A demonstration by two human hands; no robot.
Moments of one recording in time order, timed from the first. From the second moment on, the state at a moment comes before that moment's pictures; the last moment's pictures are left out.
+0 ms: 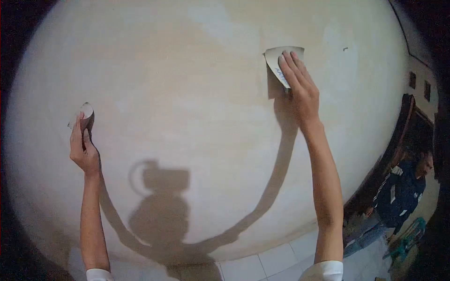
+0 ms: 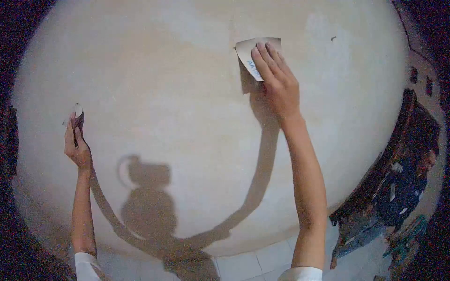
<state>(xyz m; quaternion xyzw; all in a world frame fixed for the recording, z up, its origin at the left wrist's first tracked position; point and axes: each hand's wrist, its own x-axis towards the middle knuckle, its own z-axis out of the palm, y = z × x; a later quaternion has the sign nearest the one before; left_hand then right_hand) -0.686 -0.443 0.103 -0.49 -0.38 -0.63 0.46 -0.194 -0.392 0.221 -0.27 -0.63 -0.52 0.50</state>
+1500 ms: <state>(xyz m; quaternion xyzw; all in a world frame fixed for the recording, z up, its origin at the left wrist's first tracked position) -0.689 -0.492 0.110 -0.42 -0.46 -0.57 0.54 -0.325 -0.376 0.210 -0.09 -0.80 -0.40 0.45</state>
